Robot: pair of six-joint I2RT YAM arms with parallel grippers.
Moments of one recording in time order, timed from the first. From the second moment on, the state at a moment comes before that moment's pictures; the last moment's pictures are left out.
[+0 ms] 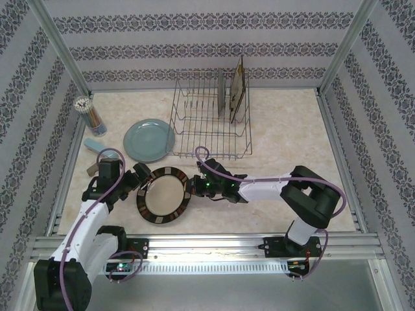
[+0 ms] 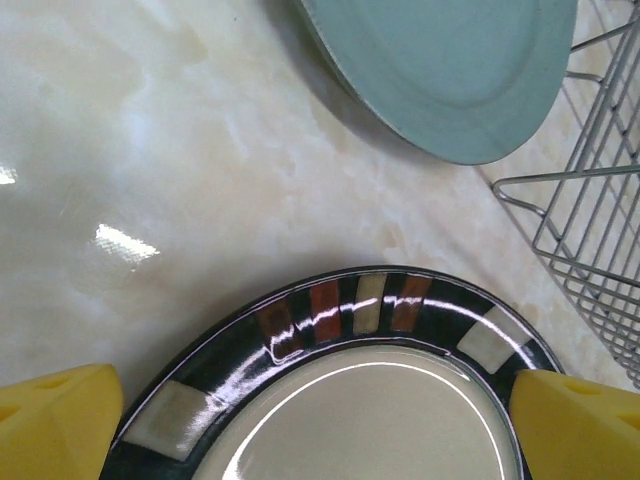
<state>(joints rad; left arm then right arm) 0.00 0.82 0.45 -0.50 0.23 -0.80 0.94 1.66 0.74 0.24 -0.28 1.10</state>
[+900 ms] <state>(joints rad) 0.00 0.80 0.60 -0.62 0.21 -0.77 0.90 1.54 0.84 -0.02 -0.39 1.02</state>
